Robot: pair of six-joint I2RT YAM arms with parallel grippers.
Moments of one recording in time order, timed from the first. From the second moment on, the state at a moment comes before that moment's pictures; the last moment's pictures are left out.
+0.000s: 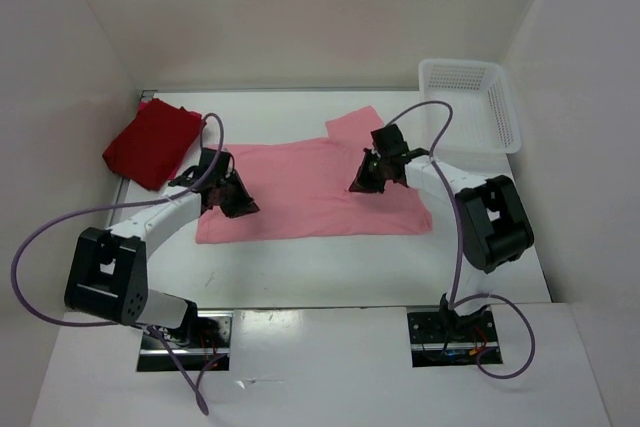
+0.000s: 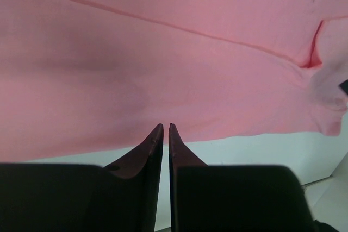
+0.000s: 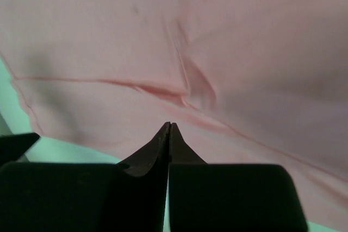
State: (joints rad) left arm -0.22 1.40 0.82 -0.40 0.19 -0.76; right arm 0.38 1.73 1.12 -0.31 -0.22 0.75
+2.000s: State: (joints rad) left arm 0.09 2.03 1.42 -0.40 -0.13 -0.65; right arm 0.44 1.56 1.02 -0.36 -0.32 0.67
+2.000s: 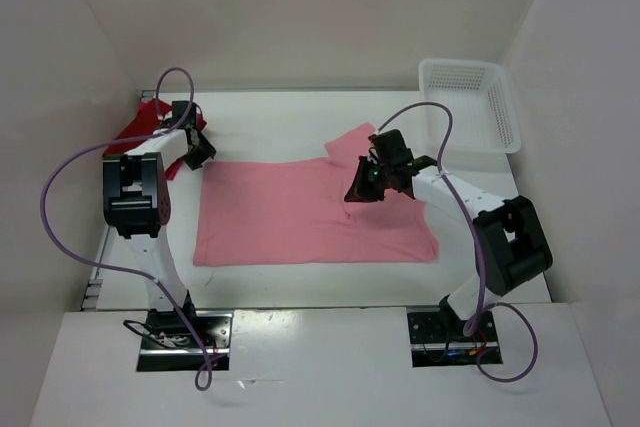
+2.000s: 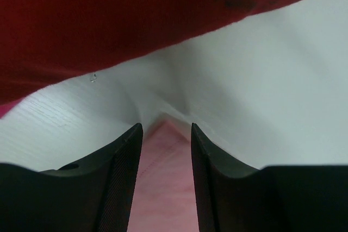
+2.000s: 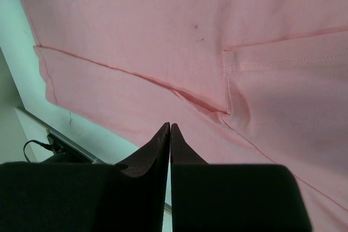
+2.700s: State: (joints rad) left arm 0.09 2.05 1.42 -0.39 -0.14 -0.63; right arm 0.33 1.86 1.48 -0.35 -0.20 0.61
